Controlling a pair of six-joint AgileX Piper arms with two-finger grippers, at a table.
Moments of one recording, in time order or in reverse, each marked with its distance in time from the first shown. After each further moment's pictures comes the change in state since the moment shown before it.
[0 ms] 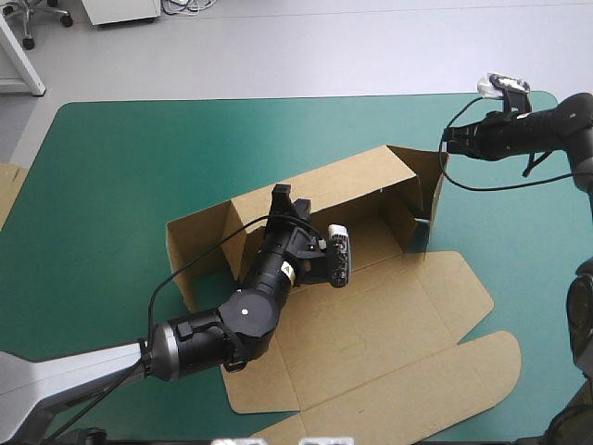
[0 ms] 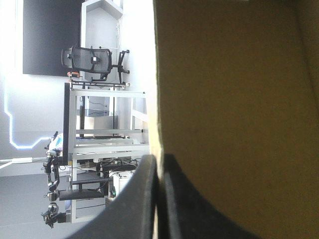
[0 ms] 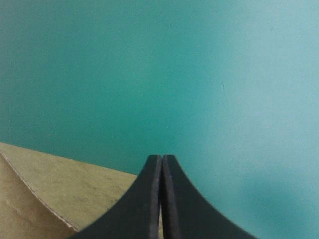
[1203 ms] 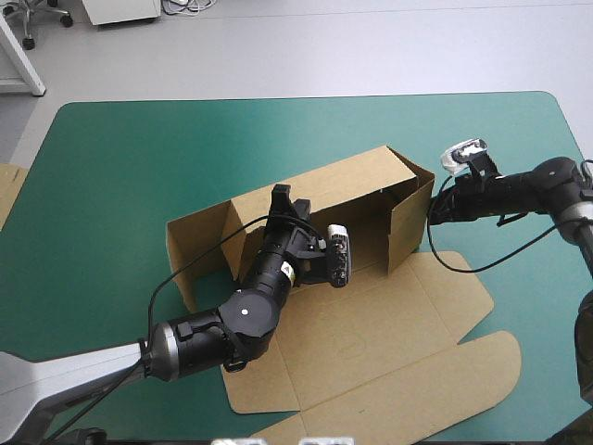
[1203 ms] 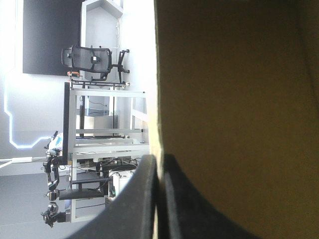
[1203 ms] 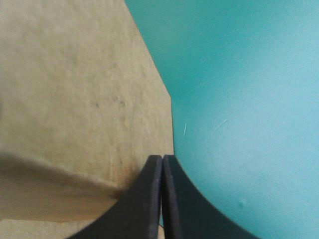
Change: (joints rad) left arm 0.000 0.000 0.000 0.000 0.004 -0.003; right arm 0.039 -0.131 0.461 0.168 -0.094 -0.663
